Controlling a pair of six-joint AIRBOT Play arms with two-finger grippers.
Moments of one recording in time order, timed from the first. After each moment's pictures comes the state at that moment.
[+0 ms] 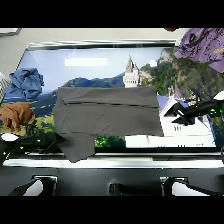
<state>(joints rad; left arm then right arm) 0.37 -1.05 0.40 0.87 -1.11 -1.27 -0.37 -1.41 1.15 -1.00 1.47 1.43</state>
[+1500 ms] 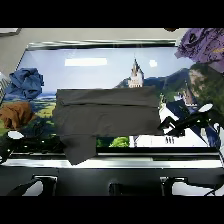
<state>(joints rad) 0.30 -1.09 0.42 0.88 -1.17 -1.21 -0.37 -1.52 0.94 -1.03 1.35 1.36</state>
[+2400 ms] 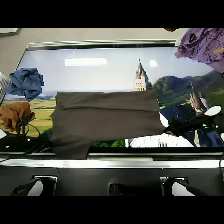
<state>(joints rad) 0.34 -0.83 0.57 1.09 -1.42 -1.49 -0.36 -1.27 0.86 -1.06 1.37 1.45</state>
